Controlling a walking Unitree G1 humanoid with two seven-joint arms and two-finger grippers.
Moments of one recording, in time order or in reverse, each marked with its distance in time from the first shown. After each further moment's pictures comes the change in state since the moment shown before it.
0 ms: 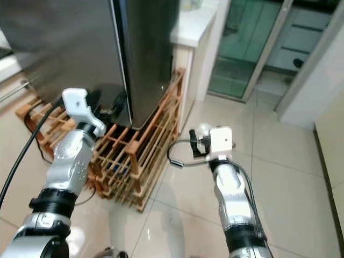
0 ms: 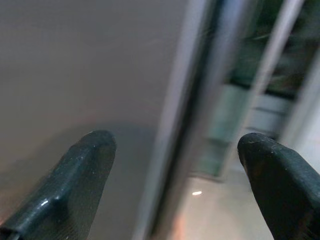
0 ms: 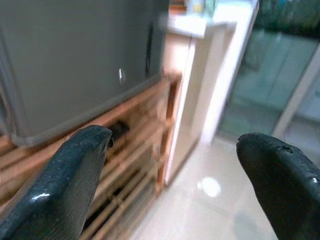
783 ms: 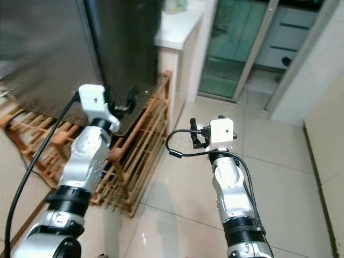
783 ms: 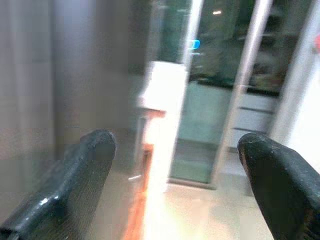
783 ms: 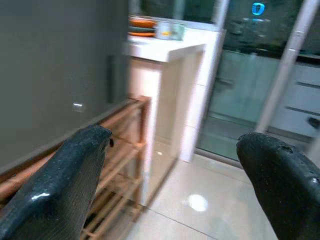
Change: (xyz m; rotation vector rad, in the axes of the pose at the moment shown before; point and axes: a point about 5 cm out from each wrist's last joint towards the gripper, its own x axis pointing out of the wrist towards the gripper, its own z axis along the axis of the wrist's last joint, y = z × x) left arm 0.020 -0.050 0.017 0.050 -0.059 -0.044; right arm 0.003 -0.003 0.010 -0.009 -0.036 -0.044
